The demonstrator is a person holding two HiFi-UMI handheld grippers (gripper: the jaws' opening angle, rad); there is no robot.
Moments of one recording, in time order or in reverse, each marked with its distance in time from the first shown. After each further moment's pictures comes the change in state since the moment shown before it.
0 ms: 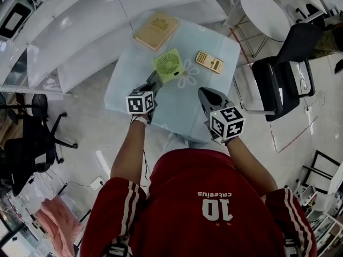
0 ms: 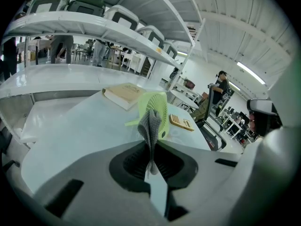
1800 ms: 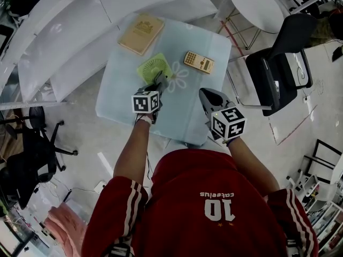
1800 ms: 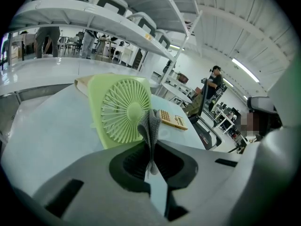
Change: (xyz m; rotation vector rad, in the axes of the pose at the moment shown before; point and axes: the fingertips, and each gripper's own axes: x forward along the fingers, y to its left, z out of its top) left arm 0.071 -0.053 0.003 0.030 0.077 -0.087; right arm -0.008 -0.058 -0.006 0.055 0.030 -0.054
